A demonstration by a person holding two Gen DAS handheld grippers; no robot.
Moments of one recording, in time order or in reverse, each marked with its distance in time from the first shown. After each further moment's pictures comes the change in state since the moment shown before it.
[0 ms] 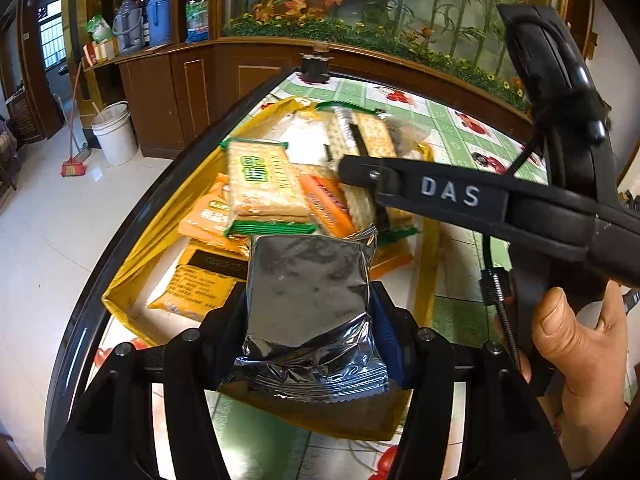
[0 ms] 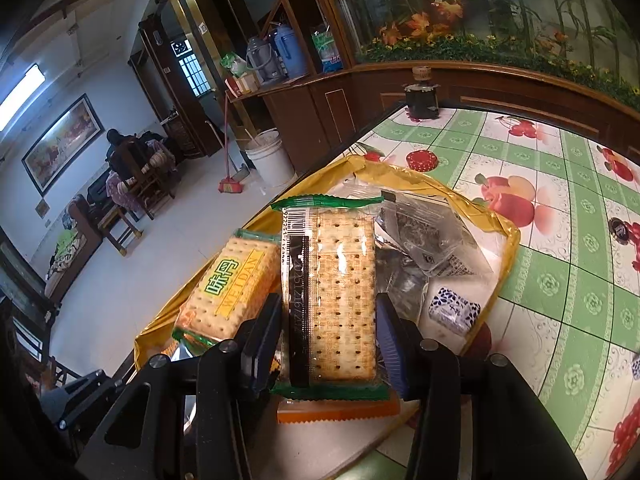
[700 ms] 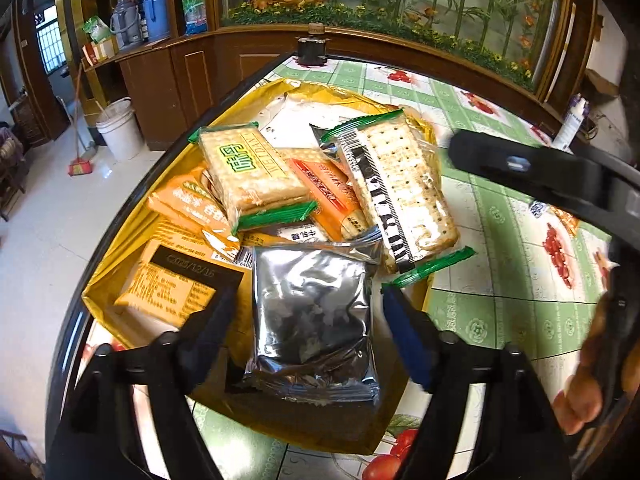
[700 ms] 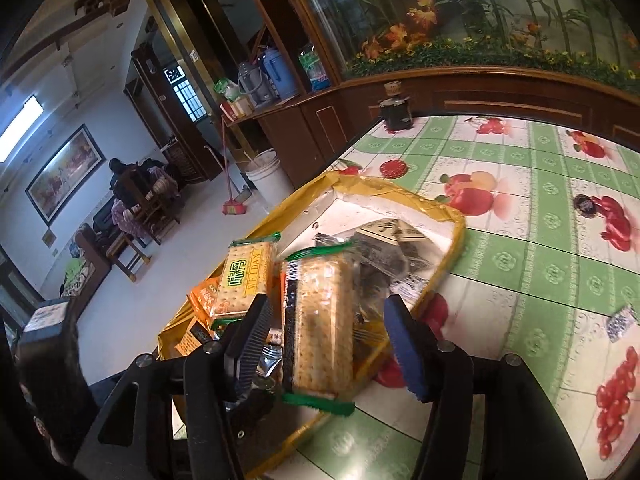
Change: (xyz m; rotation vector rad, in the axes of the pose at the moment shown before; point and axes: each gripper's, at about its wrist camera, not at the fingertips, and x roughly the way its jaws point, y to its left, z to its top) left arm 0.015 -0.020 0.001 0.021 0.052 0.076; right arm -0.065 -0.032 -0.022 0.088 -0.081 0.007
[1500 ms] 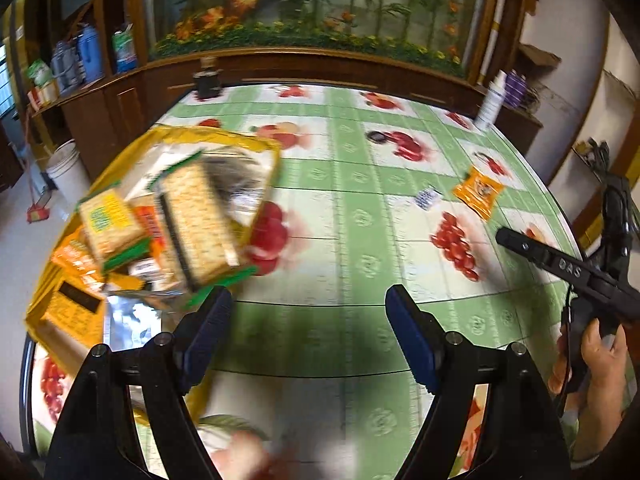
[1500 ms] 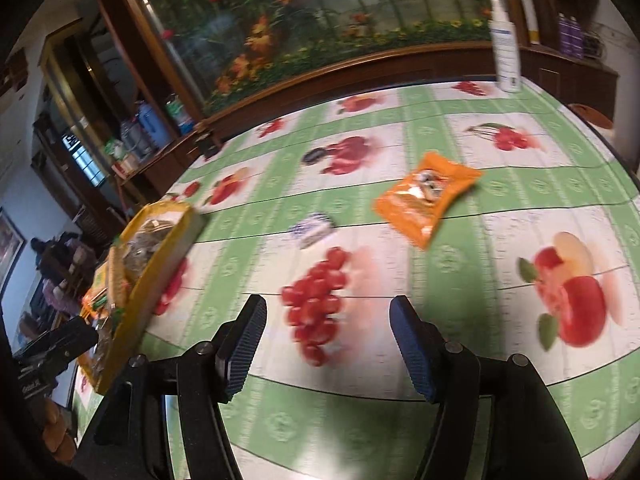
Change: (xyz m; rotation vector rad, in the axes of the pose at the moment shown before) left arm -0.027 -0.112 0.003 0.166 -0.049 -0.177; right arm -0.136 -0.190 -0.081 0.297 -0.080 -0.345
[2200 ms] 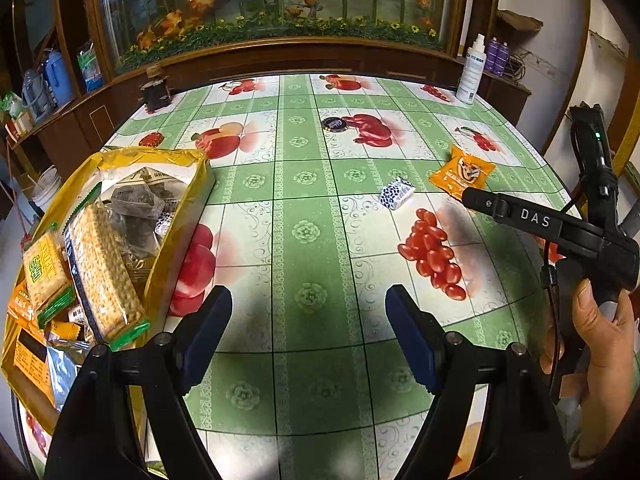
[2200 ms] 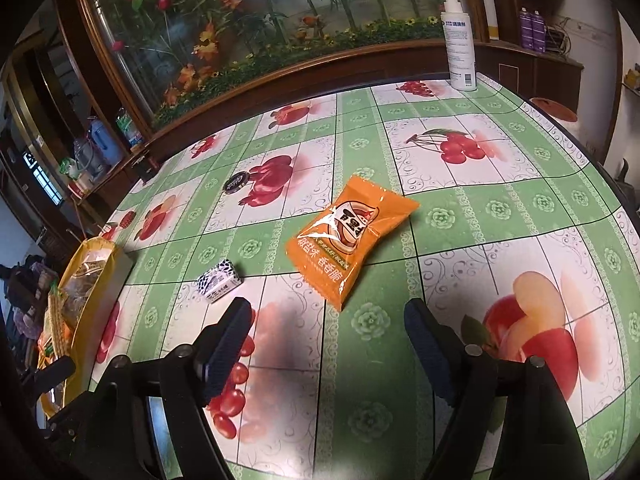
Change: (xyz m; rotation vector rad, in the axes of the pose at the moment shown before) left arm 0.039 -0.049 0.019 0.096 0.023 0.012; right arm 0.038 -0.028 0.035 0.062 0.008 -0.138
